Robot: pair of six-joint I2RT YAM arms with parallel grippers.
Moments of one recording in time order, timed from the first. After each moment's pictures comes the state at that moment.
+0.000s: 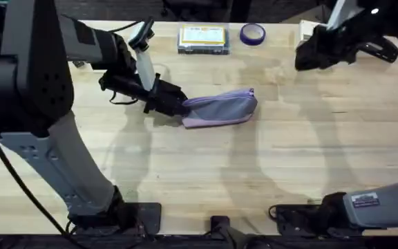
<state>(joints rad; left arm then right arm) 0.04 2.01 1.18 -1.14 1.14 1.67 -0.05 1.66 1.44 -0.98 -0.15 0.15</state>
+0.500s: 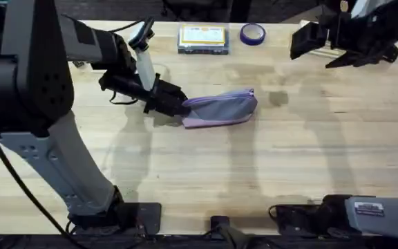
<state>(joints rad) 0.04 2.01 1.18 -1.14 1.14 1.67 -0.05 1.49 1.44 -1.07 -0.16 0.13</state>
